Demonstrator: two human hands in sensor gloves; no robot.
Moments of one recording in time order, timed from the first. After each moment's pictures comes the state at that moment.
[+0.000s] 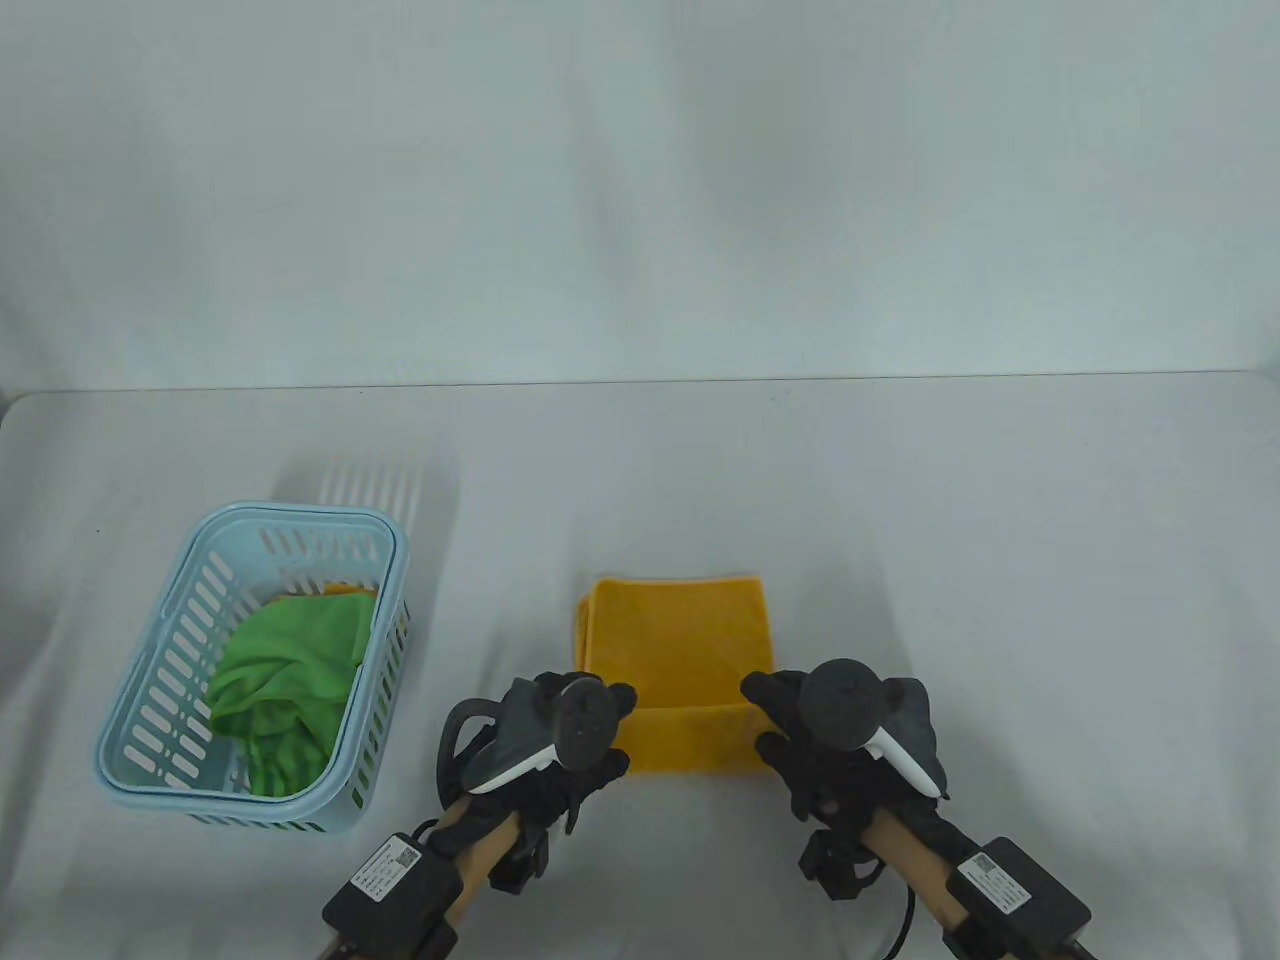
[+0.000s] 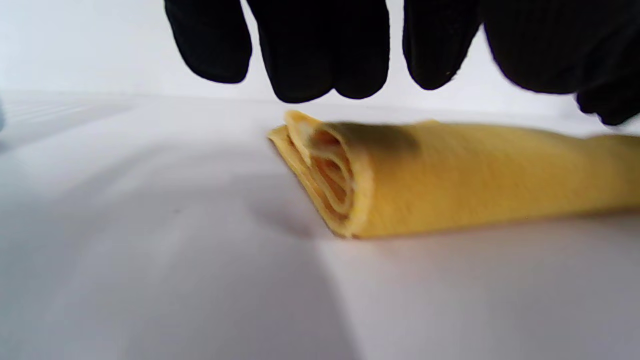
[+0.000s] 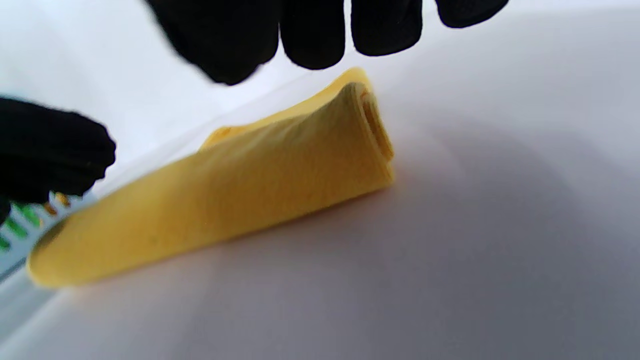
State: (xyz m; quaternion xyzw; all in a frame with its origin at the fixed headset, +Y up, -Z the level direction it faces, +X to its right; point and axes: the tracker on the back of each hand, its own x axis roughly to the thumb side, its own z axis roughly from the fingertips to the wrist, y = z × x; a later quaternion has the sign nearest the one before) left_hand -0.106 -0.727 -0.308 -0.10 -0.18 0.01 0.98; right_hand 0.147 -0.731 -0.307 0.08 0.10 0.97 0.21
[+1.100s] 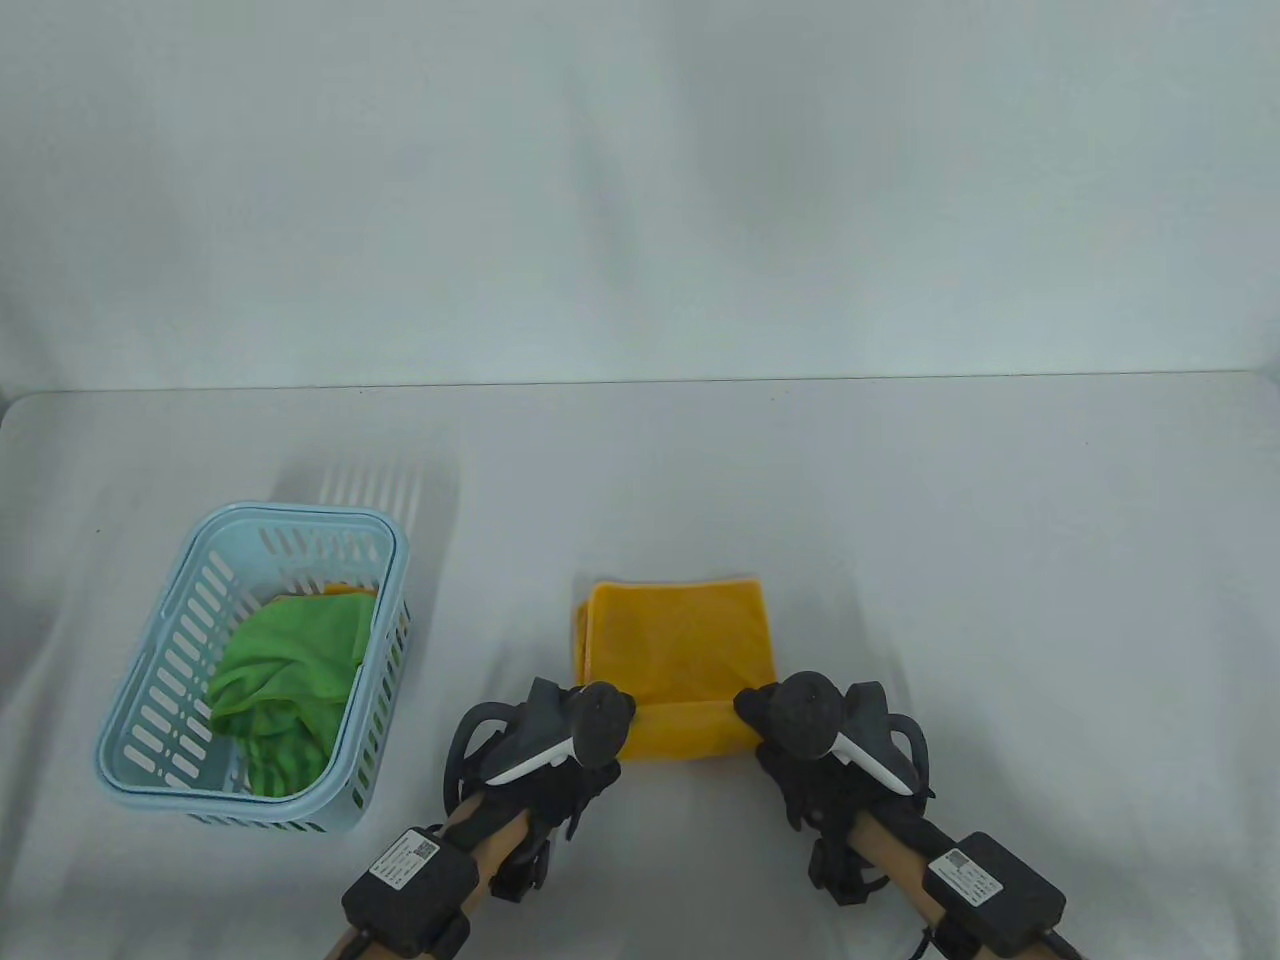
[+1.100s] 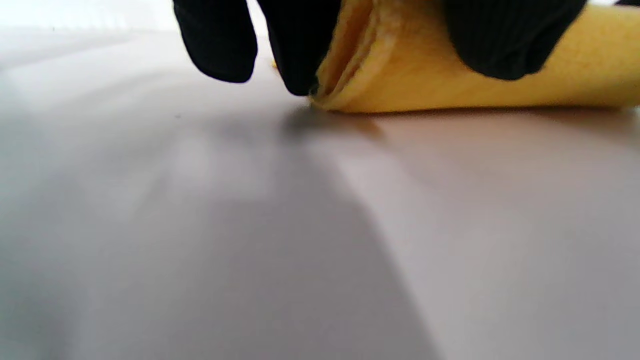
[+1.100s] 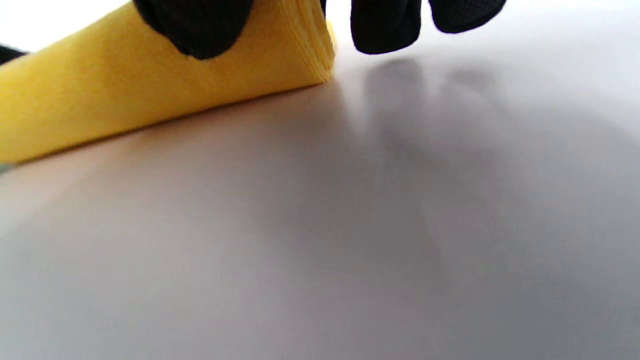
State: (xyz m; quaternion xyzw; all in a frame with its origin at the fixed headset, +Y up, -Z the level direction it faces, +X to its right) left_hand -0.111 -0.751 -0.321 -0.18 -0.16 0.03 0.97; right_hand 0.148 -0.755 -0.315 0.05 0.14 0.98 0.16
